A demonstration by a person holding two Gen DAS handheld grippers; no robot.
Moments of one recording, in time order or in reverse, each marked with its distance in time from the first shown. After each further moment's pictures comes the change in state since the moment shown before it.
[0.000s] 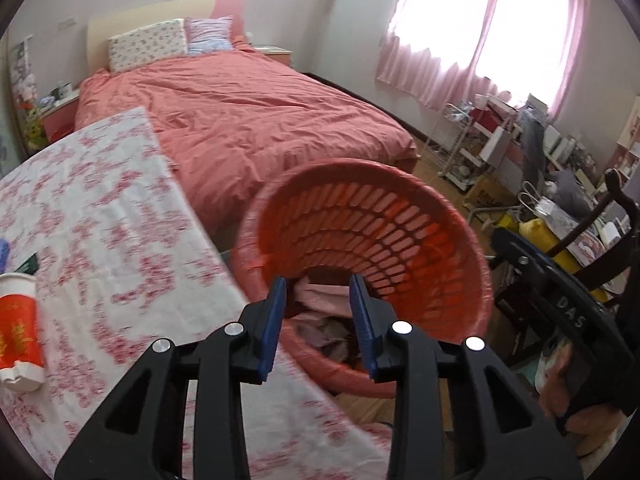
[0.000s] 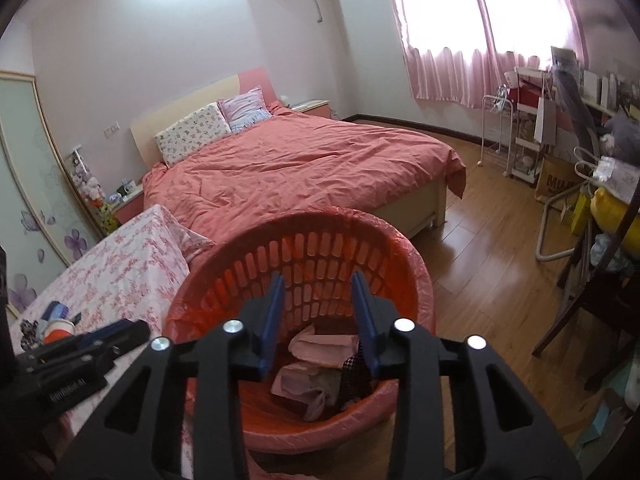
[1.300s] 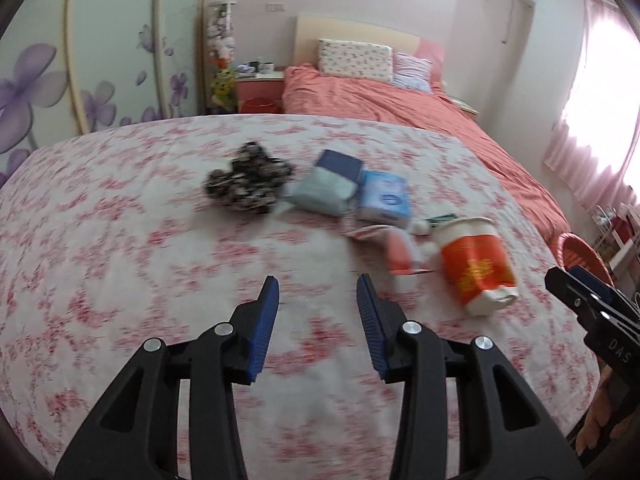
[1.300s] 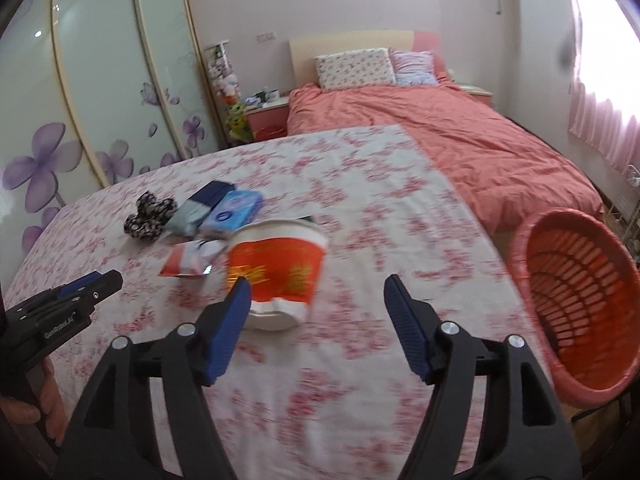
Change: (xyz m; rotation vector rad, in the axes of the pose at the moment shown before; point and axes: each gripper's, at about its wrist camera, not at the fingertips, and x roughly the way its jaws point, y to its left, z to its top) left arm -0.181 0.271 -0.107 -0.385 -0.138 0.483; right arm -0.014 0.318 -0.090 -0.405 0.181 0.376
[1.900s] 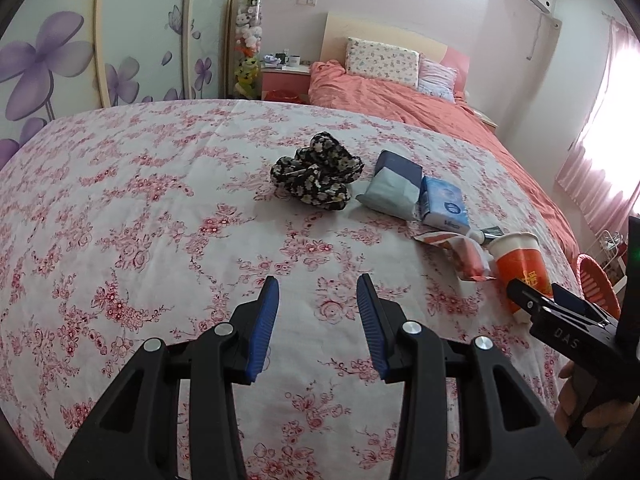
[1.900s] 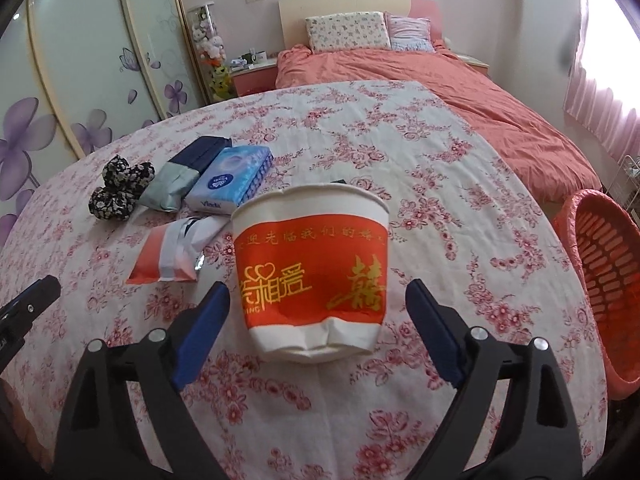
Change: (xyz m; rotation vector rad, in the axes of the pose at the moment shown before) left arm 0.006 0.054 -0.001 -0.083 0.017 0.013; right arm 0.074 0.035 0.001 0.006 0.137 -0.073
